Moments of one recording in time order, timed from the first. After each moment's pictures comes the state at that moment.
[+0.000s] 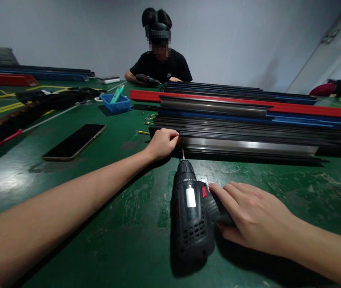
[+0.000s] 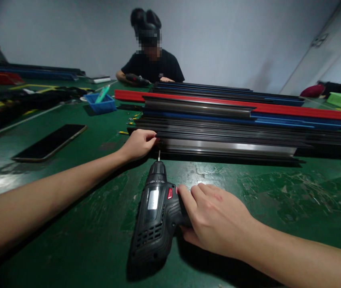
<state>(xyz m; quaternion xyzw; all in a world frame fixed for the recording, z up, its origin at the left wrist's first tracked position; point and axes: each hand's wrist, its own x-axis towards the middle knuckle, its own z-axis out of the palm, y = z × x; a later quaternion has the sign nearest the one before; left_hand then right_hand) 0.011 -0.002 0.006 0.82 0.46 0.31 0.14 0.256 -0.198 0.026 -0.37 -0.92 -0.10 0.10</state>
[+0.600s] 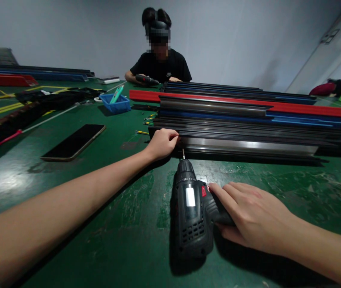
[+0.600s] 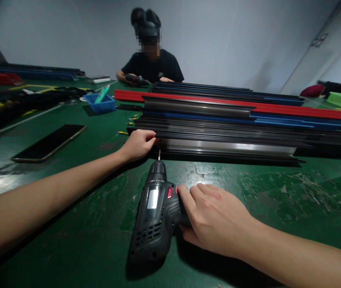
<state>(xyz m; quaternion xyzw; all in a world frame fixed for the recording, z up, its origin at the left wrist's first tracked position) 0.011 -0.002 0.006 0.82 0.47 0.31 0.14 0.255 -0.197 0.027 -0.38 -0.92 -0.07 0.08</state>
